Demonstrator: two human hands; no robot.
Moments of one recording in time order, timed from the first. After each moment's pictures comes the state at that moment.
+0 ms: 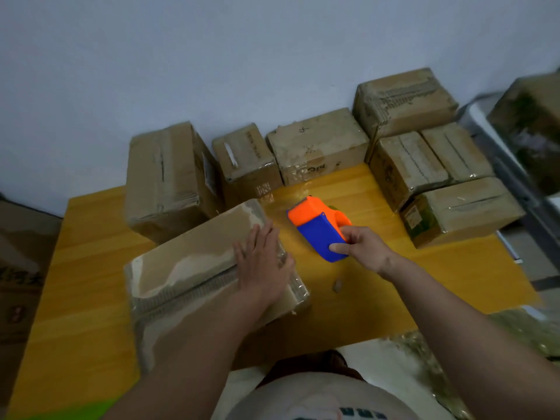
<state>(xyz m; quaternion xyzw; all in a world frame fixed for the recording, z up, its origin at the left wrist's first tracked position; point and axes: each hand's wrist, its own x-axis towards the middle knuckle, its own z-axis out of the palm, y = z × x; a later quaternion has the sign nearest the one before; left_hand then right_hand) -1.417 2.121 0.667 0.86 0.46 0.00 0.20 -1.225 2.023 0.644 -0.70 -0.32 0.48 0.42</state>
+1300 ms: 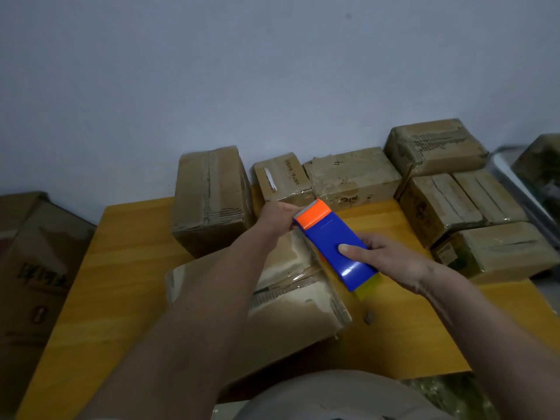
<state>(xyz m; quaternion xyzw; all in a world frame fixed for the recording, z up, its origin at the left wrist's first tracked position) -1.402 2.236 0.733 0.59 0.50 0.15 0.61 -1.279 2.055 0.760 -0.62 -0.37 0.58 0.37</state>
